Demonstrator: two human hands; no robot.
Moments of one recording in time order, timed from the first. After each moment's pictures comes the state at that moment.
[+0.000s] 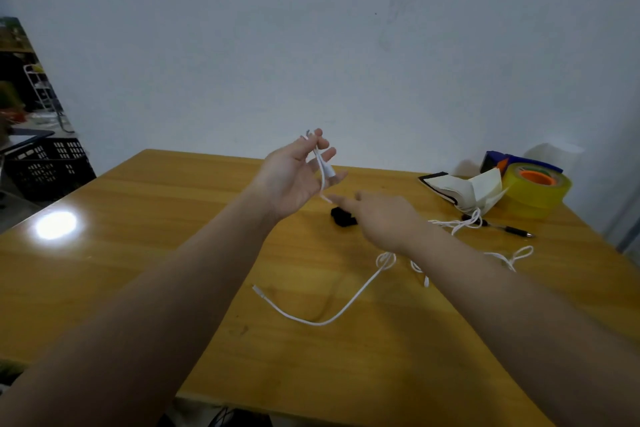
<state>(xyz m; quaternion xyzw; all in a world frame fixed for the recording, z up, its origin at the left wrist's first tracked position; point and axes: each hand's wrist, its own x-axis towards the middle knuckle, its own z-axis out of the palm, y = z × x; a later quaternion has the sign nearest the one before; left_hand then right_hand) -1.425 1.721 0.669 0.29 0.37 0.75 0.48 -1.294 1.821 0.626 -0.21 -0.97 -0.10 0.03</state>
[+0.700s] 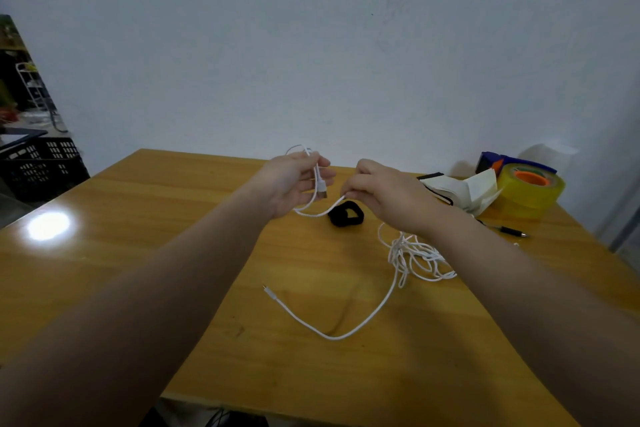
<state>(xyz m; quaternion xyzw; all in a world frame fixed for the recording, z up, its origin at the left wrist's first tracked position) -1.439 1.732 0.659 0.30 0.57 0.63 0.42 -1.279 1.830 0.654 -0.11 -0.97 0.02 0.22</state>
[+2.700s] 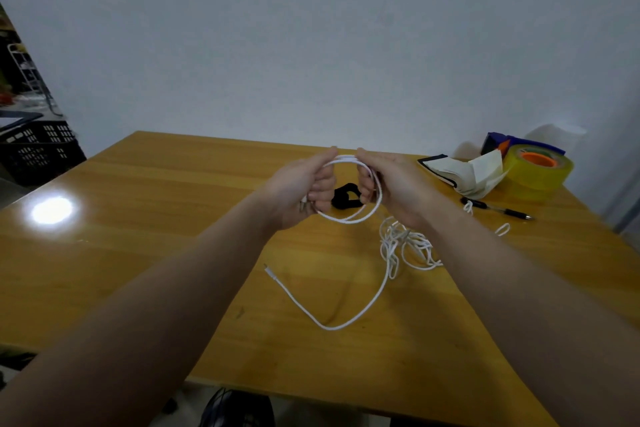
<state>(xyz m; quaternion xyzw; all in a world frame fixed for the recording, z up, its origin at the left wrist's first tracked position) -1.417 1.723 0.635 0.34 0.51 0.60 0.52 -1.290 1.827 0.632 -0.20 -0.68 0.66 0.26</state>
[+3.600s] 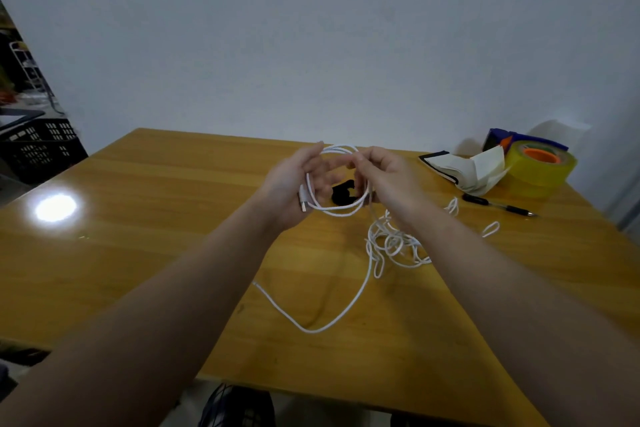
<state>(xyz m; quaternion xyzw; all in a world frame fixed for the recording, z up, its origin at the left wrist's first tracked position) -1.412 1.721 0.632 0.27 0.45 0.69 0.51 -1.294 1.818 0.621 -0.20 -0.73 0.55 0.33</state>
